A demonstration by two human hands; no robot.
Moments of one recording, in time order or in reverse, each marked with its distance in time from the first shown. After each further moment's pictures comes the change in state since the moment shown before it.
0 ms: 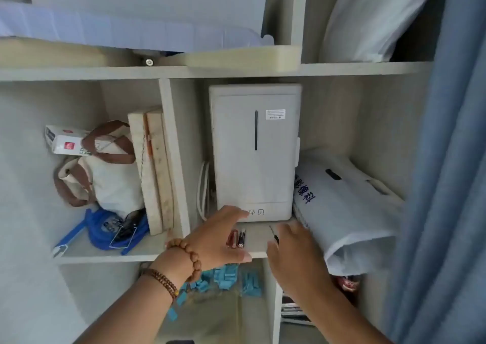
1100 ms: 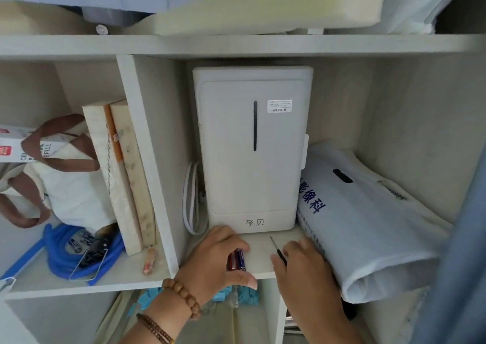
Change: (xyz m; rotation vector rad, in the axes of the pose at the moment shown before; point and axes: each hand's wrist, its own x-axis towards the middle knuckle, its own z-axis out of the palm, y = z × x) left_hand 0.033 -0.042 0.042 -0.114 0.086 0.054; right_hand 0.031 0.025 0.051 -0.013 0.131 0.057
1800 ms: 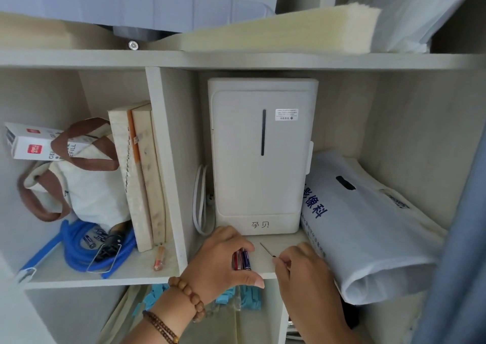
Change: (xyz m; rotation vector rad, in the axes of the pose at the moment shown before) left_hand -0.010 0.013 -0.008 -0.016 0.085 0.009; right_hand -0.010 -0.006 -0.002 0.158 0.123 -0.015
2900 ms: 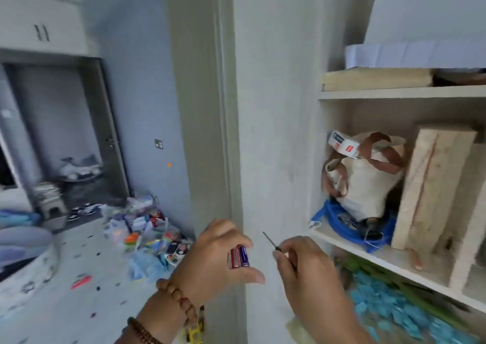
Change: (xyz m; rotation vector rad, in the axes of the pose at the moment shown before) left_hand -0.385 -0.014 -0.248 0.432 0.511 -0.420; right_hand -0.163 -0.332 0.026 0.659 -0.426 -0.580
